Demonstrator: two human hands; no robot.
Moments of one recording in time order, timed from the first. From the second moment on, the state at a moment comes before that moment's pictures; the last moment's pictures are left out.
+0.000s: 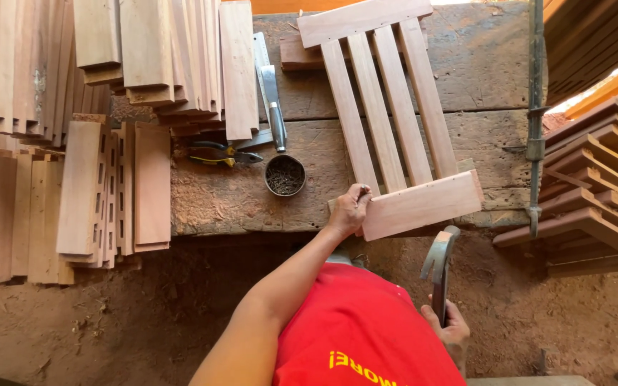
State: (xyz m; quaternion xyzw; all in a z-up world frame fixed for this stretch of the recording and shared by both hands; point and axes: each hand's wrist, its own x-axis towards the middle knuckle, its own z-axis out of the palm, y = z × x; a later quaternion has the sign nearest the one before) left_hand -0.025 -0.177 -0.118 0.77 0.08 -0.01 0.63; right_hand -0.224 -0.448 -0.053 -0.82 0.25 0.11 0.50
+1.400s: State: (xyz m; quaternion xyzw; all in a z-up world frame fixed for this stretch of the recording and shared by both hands) left_hand -0.027 -0.178 -0.142 0.88 -0.09 0.09 0.46; right_hand -0.106 -0.377 0.039 -0.90 -0.13 0.06 0.42
